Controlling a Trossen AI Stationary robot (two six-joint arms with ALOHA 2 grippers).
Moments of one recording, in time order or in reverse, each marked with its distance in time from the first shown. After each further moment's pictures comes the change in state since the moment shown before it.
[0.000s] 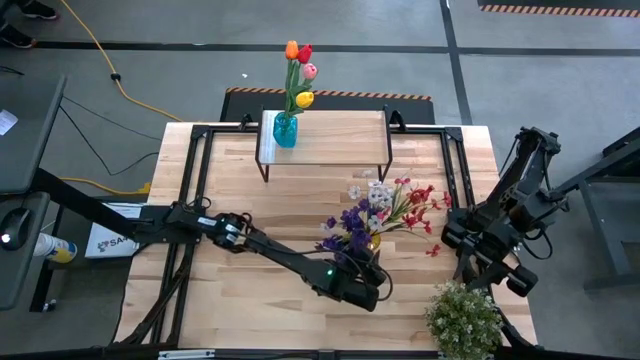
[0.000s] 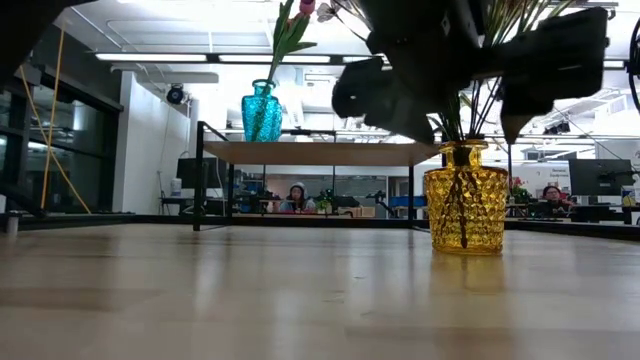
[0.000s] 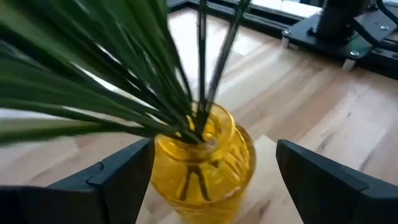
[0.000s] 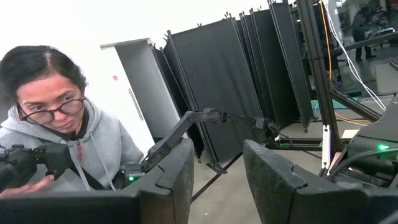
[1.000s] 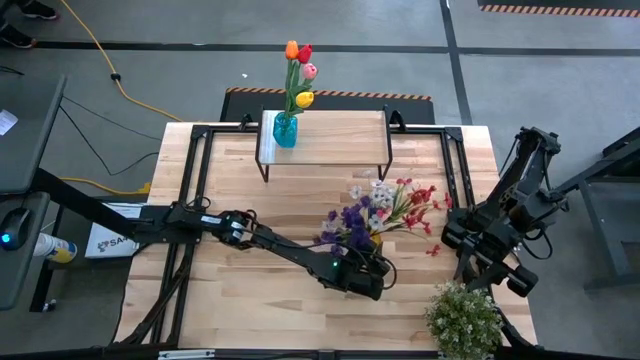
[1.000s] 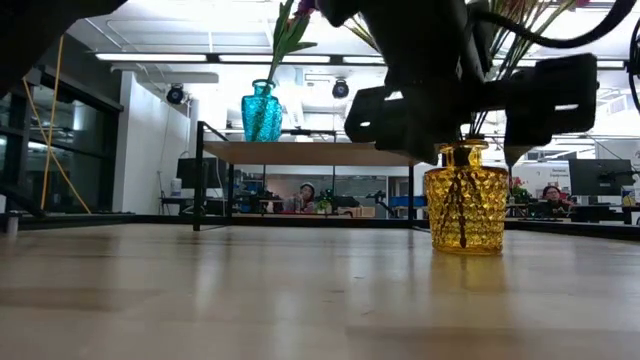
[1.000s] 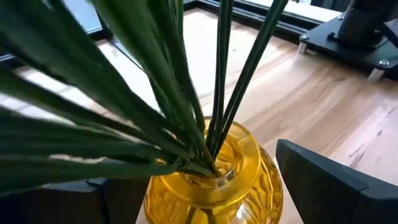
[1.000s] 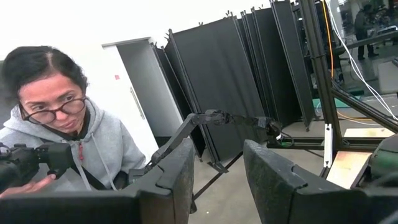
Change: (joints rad) left arm 0.051 0.038 0.001 0.082 0.004 0.029; right arm 0.000 0.000 0.000 -0.003 -0.007 0.007
